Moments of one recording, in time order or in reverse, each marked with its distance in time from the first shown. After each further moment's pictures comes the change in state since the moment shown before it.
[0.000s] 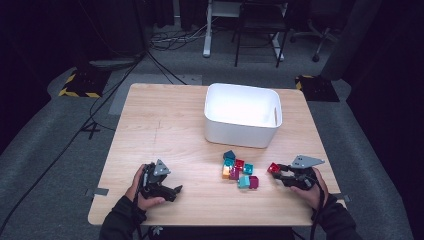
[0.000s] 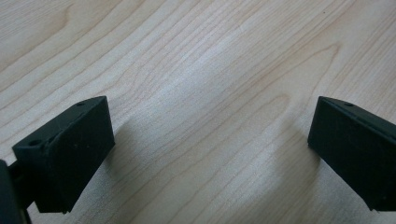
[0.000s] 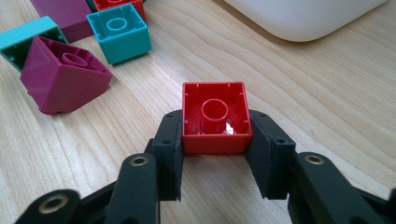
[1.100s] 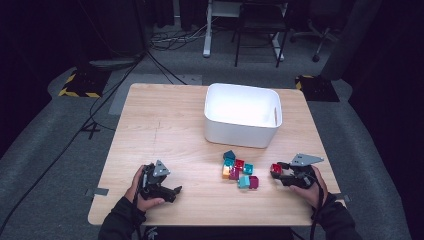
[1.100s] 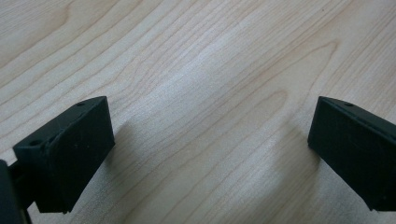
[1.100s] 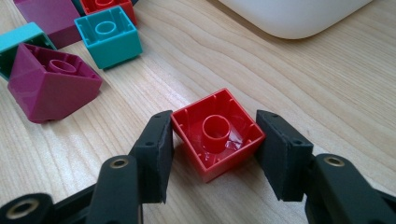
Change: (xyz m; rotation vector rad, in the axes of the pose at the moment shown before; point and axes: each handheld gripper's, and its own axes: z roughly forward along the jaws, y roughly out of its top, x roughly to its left) left arm 0.000 -0.002 -0.002 0.007 -0.008 0.004; right arm -0.004 0.002 0.004 0.007 -0.004 0.027
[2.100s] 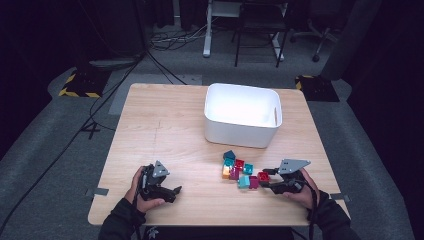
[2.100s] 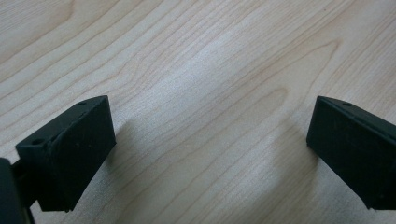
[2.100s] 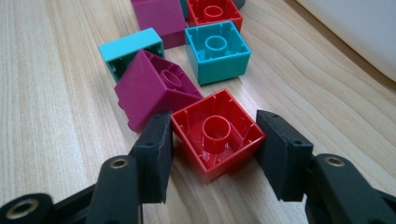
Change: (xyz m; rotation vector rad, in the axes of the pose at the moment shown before) left arm -0.002 -0.002 -0.001 -0.009 0.029 -0.022; right arm 0.031 0.013 0.014 0.003 0.194 -0.156
